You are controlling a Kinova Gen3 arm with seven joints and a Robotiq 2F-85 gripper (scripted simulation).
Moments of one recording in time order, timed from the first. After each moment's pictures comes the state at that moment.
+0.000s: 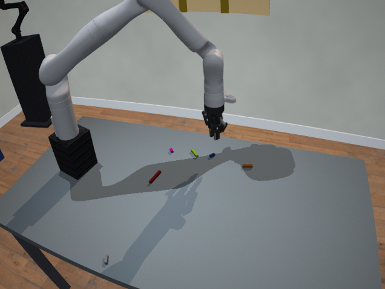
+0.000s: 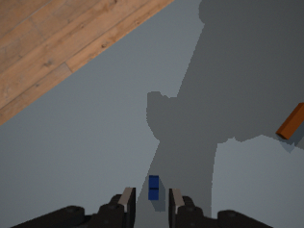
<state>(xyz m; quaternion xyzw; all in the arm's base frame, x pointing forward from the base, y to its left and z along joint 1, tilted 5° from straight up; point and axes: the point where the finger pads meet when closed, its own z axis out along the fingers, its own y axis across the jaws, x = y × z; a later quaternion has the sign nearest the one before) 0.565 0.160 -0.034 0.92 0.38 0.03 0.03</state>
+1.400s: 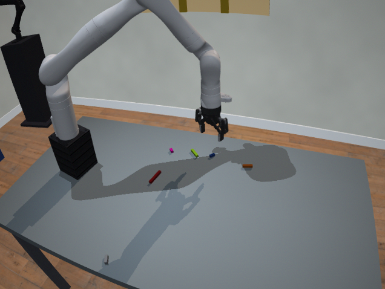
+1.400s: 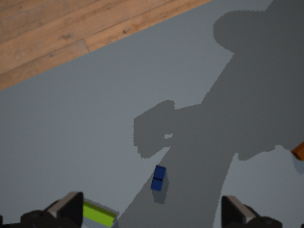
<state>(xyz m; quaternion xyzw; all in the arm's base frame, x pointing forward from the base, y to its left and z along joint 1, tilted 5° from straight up) 0.554 0.156 -0.038 0.87 0.48 0.02 0.04</state>
